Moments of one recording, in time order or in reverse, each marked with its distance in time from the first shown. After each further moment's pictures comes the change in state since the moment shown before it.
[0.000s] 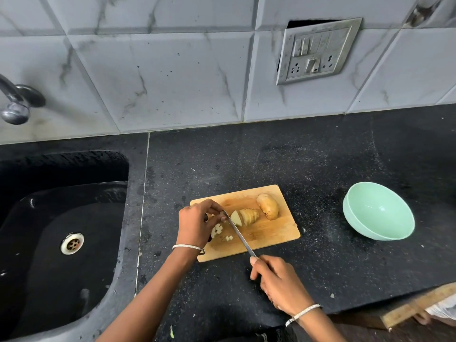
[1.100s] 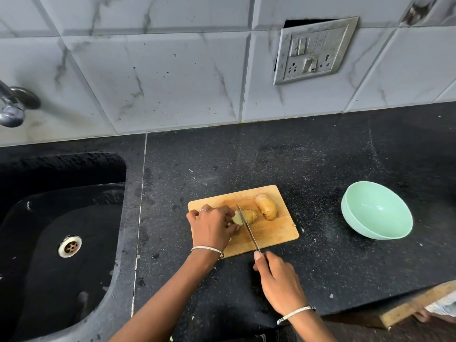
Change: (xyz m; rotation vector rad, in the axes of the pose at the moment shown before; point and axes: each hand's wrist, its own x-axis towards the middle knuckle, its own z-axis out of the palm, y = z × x) left_hand -0.003 0.033 0.025 0.393 -0.100 -0.079; right_hand -0.001 -0.005 0.004 -0.314 0.171 0.005
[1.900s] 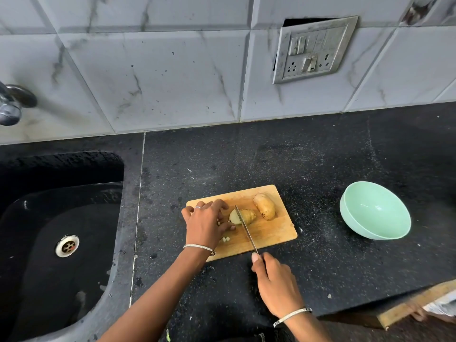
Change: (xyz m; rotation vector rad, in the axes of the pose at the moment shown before) left_hand 0.008 -0.017 0.004 -0.013 0.039 0.078; right_hand -0.001 0.000 0.005 -0.071 -0.030 0.007
